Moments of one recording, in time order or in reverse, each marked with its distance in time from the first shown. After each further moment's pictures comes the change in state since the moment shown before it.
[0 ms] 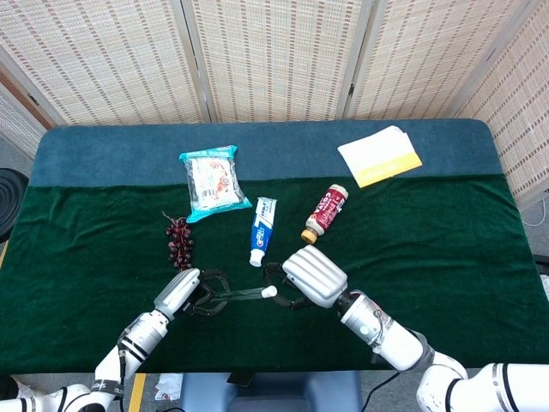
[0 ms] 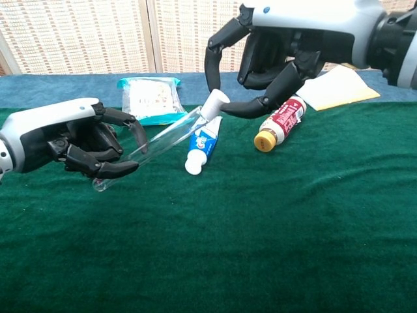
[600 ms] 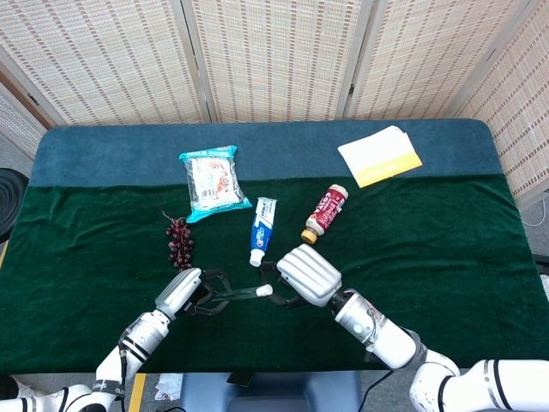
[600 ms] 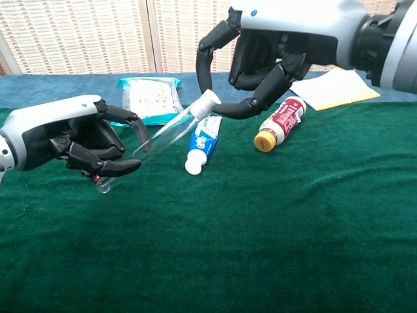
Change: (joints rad) left arm -0.006 -0.001 -0.006 -0.018 -0.014 0.008 0.024; right arm 0.030 -0.030 0.000 0.010 0.039 0.001 -0.045
